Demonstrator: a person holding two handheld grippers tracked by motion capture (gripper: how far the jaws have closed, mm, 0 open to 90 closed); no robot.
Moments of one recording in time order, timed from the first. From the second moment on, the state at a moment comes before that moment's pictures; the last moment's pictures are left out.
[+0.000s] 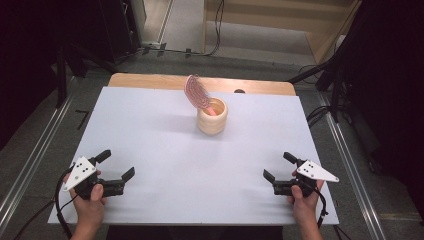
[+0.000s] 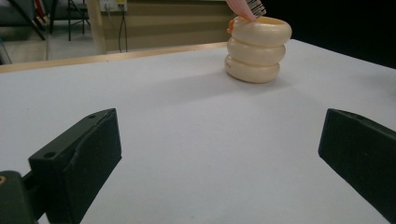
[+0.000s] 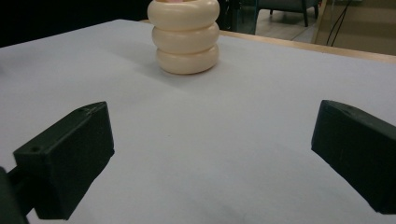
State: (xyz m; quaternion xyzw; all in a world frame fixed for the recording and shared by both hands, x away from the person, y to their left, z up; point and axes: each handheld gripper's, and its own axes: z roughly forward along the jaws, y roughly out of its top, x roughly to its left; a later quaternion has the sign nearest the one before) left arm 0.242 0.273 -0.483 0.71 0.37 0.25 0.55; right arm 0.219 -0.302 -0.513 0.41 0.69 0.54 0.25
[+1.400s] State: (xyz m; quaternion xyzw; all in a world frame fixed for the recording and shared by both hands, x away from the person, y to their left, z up) left arm 0.236 0.314 -0.489 0.70 0.39 0.26 0.54; right arm 0.219 -0.304 -0.513 0.42 0.69 0.54 0.25
